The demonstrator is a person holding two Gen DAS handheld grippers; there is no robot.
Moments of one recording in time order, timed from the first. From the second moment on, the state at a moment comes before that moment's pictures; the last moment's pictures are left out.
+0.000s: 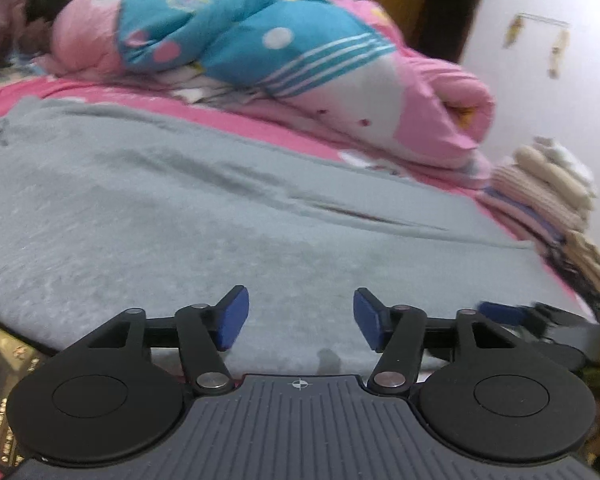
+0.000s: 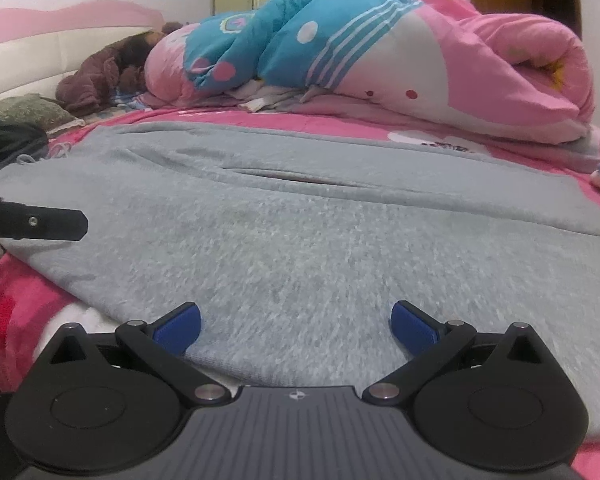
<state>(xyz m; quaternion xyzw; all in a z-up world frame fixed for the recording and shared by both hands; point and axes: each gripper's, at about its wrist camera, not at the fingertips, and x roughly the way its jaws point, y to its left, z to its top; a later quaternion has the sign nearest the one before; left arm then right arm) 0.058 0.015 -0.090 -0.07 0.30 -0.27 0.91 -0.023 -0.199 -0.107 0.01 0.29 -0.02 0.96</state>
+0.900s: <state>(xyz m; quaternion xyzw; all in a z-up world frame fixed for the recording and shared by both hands) 0.066 -0.009 -0.097 -0.03 0.34 -0.21 0.91 -0.025 -0.193 -0.101 0.03 0.29 -0.06 0.95</state>
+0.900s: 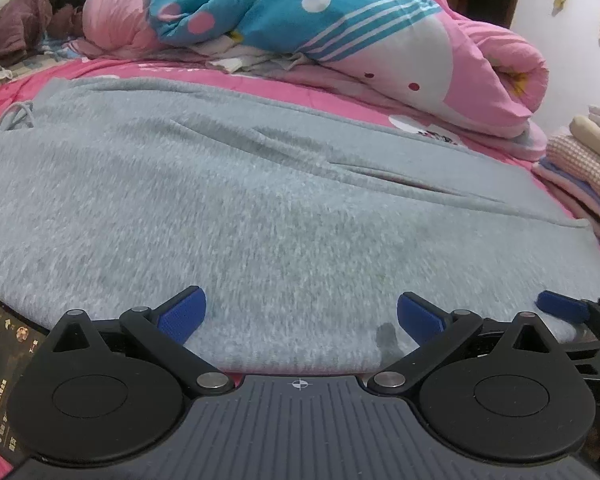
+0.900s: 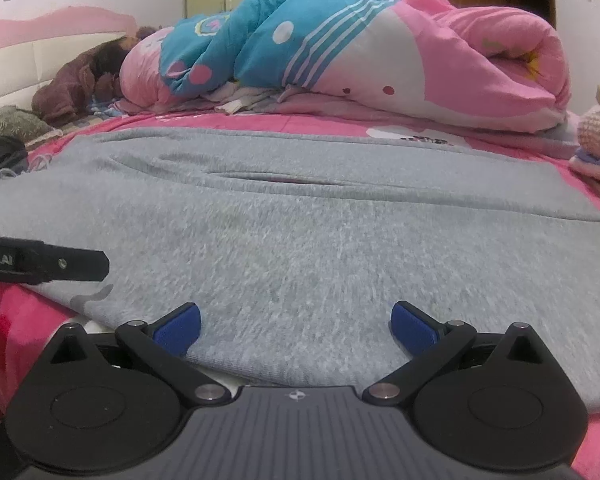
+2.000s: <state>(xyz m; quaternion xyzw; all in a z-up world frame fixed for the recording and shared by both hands) 0.069 -0.010 -0.097 -0.05 0.34 -0.20 0.92 -0.005 -0.191 -0.101 0.03 0.33 -0.14 0.93</state>
